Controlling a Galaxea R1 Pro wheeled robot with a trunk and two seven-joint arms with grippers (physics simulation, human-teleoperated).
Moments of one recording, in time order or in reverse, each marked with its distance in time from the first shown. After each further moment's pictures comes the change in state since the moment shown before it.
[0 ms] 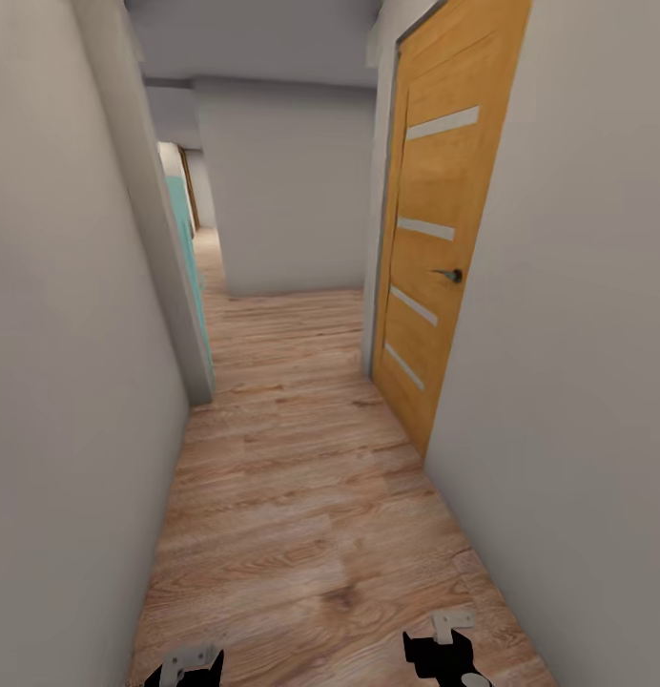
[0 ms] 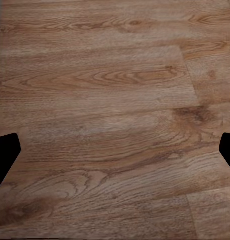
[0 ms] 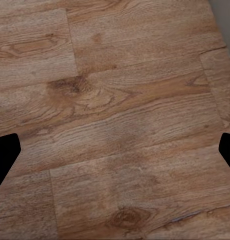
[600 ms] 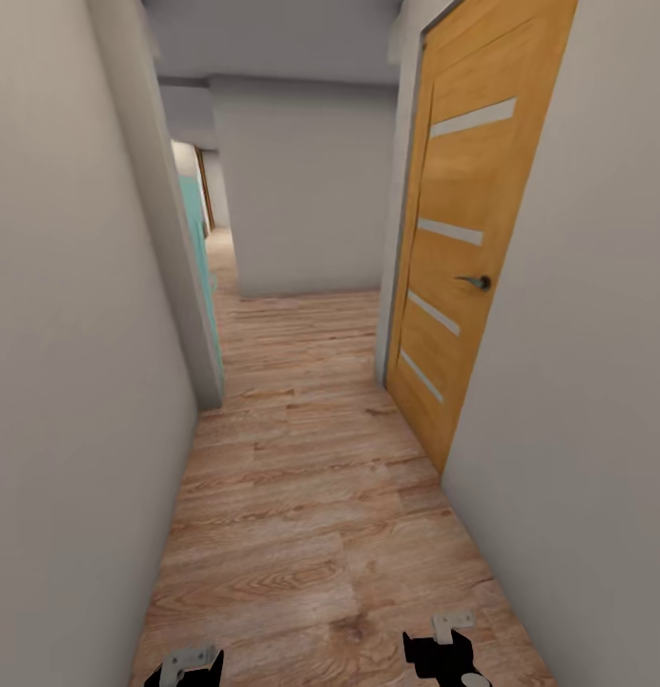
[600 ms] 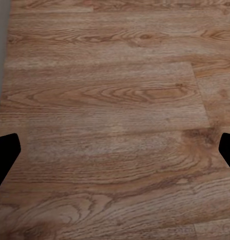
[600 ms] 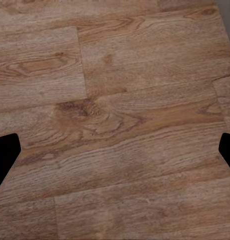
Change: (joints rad) left arm 0.000 0.000 0.000 0.000 0.000 0.000 0.000; right arm 0.000 0.000 0.000 0.000 0.000 0.001 0.002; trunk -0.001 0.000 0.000
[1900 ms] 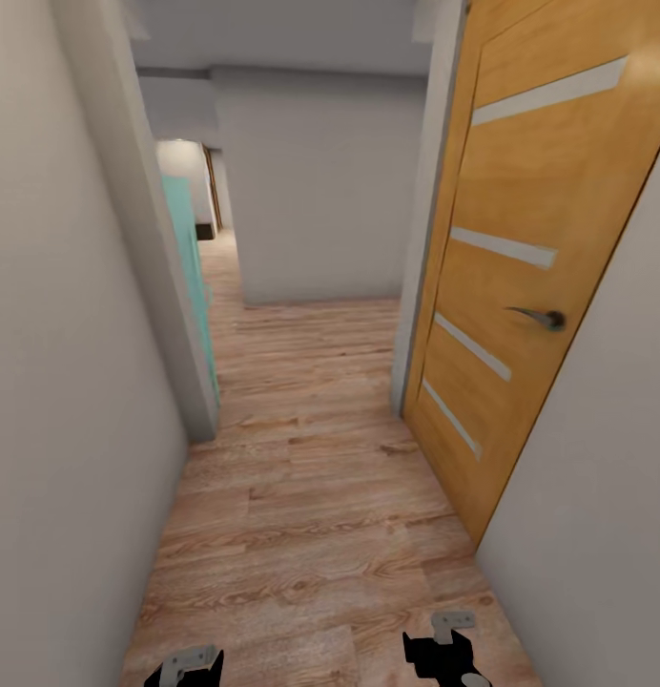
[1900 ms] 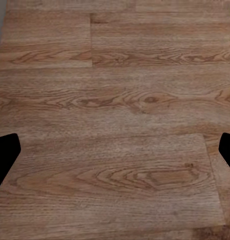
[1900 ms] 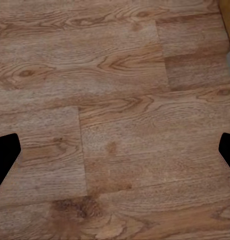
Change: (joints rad) left arm 0.000 0.000 0.000 0.000 0.000 0.000 0.000; right arm 0.000 0.000 0.000 0.000 0.000 0.000 0.001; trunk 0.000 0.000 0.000
